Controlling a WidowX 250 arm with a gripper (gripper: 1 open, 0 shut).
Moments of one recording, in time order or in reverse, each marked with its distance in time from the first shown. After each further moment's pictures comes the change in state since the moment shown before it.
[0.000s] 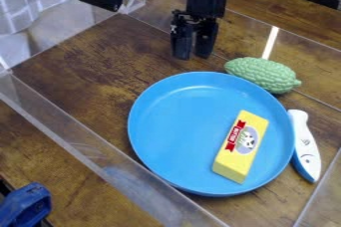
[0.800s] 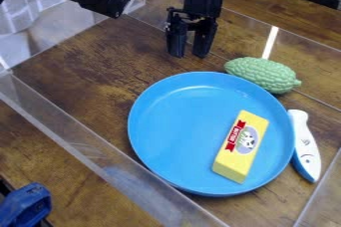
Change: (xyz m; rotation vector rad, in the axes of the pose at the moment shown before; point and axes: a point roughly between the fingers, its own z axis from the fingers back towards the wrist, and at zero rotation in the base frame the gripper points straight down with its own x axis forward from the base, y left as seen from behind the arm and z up) arm -0.004 -0.001 0.001 -0.015 0.021 -0.091
